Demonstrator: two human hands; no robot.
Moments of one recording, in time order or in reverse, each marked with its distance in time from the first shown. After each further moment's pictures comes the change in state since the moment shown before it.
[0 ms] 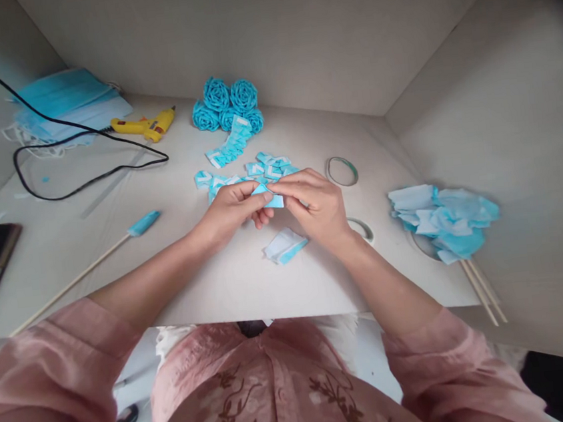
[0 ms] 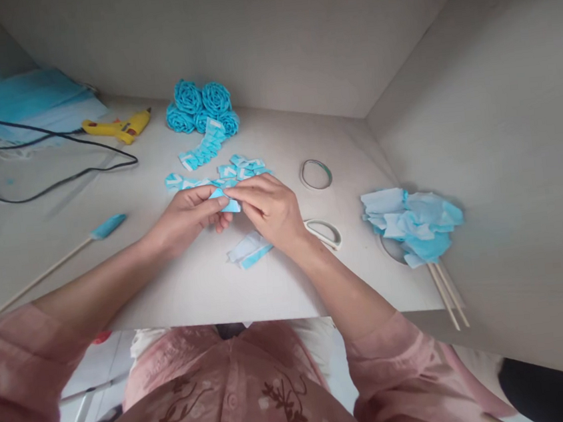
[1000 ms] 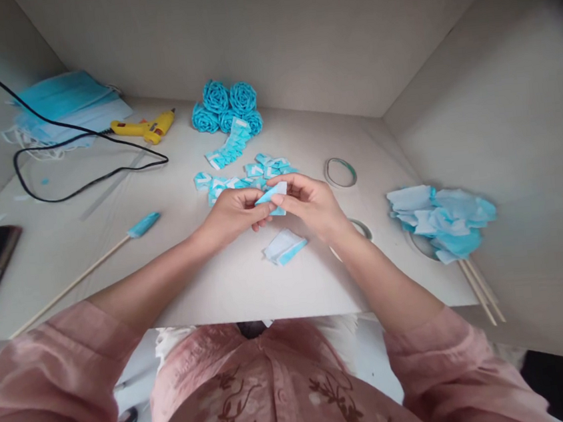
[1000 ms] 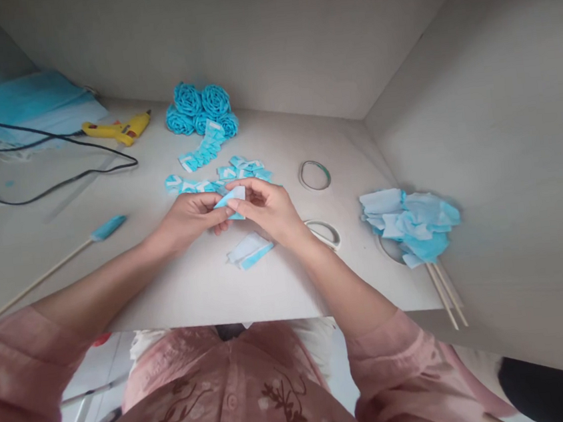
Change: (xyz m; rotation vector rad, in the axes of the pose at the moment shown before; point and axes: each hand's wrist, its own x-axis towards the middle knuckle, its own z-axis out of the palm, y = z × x) left_hand 0.002 -0.003 0.000 0.286 0.013 0.059; right_hand 0.002 -0.002 0.005 0.716 -0.136 0.674
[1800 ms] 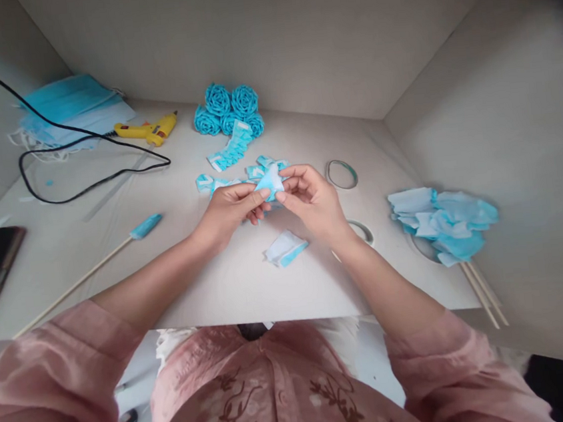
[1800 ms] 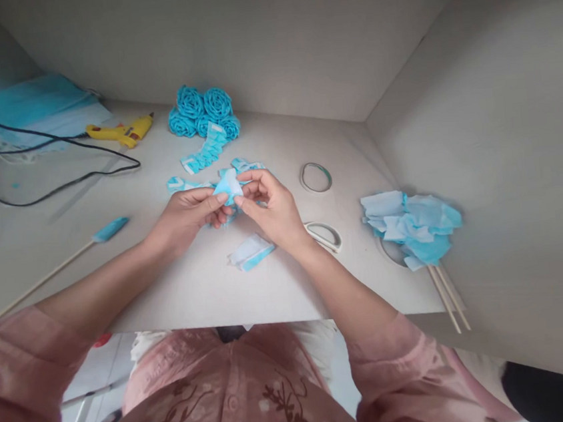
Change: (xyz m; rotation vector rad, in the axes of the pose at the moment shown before) left_hand 0.001 -0.001 -0.005 -0.204 0.096 -0.041; right_hand 0.001 0.000 0.001 -0.136 0.124 -0.118
